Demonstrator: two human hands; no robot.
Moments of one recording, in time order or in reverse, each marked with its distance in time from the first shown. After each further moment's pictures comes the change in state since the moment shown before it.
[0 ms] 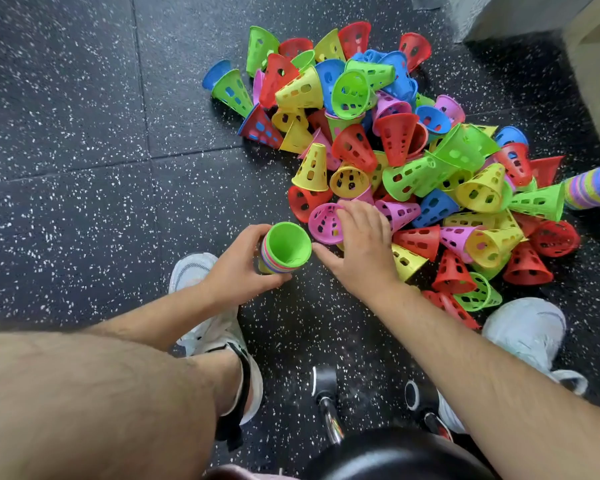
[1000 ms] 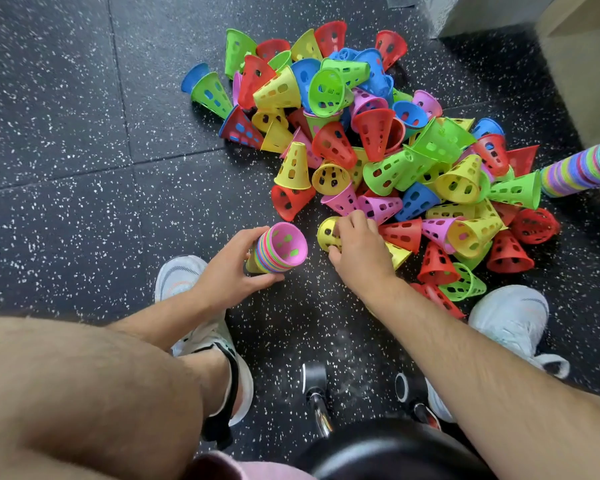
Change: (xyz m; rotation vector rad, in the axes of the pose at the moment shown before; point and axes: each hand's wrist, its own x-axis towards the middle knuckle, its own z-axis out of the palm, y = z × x) left_hand -0.001 0.001 0.010 0.060 -0.017 0.111; right_hand -0.008 0.021 -0.003 0.016 -0.151 0.130
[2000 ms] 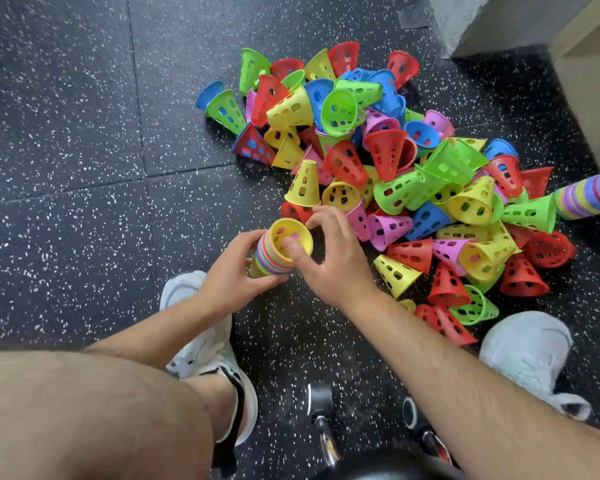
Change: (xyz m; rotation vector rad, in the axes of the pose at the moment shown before) left_hand 0.013 0.004 -0.009 -0.069 0.122 -0.075; right_hand 0.009 -0.052 -0.015 0.599 0.216 -0.169
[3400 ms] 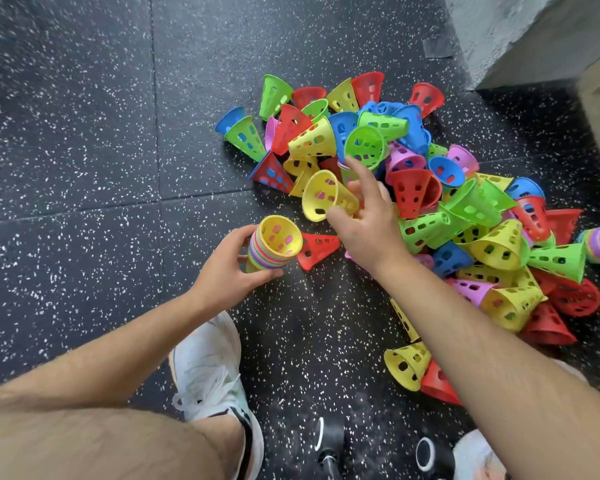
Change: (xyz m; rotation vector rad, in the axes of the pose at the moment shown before) left_hand 0.054 -0.016 -0.042 -0.017 0.081 -0.041; right_hand 0.109 -0.003 -0.025 0.158 -0.005 0.236
